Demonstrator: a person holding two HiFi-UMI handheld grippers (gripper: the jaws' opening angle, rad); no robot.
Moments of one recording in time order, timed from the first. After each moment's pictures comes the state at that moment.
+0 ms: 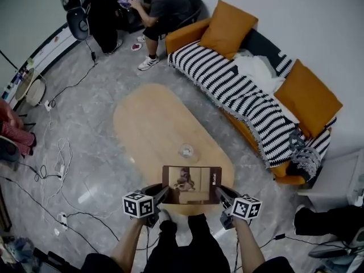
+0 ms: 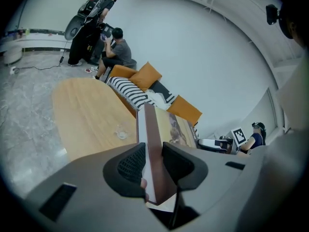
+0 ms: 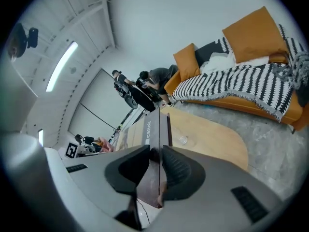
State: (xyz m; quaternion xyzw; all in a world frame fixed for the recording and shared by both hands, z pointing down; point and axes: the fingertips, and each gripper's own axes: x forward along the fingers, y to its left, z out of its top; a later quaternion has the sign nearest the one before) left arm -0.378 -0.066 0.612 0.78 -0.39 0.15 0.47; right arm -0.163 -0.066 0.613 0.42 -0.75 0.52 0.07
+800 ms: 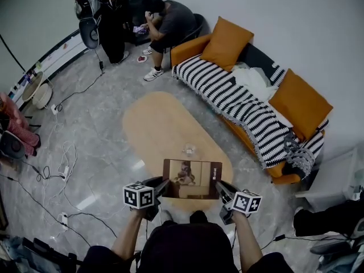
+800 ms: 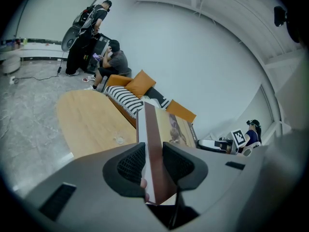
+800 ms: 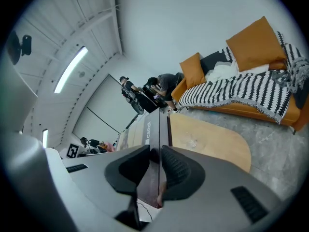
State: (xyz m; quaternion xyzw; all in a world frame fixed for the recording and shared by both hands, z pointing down) left arm -0.396 -0.015 0.528 0.80 -0.39 0.14 0.44; right arm -0.180 -0.011 0.533 0.42 -0.77 0.49 0.03
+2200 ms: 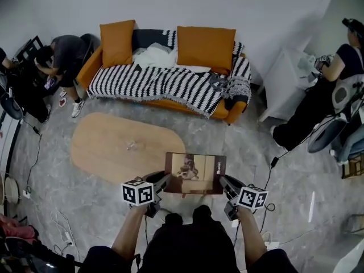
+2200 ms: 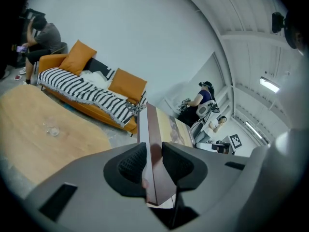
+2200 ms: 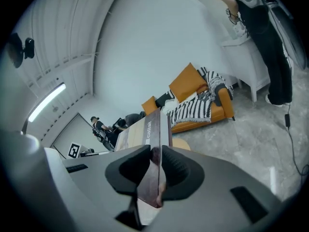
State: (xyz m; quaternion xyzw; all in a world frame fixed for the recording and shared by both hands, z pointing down) left arm -0.194 0.137 0.507 0.89 -0.09 0.24 0.37; right arm -0.029 0.279 0.511 0.65 -0.59 0.45 -0.13
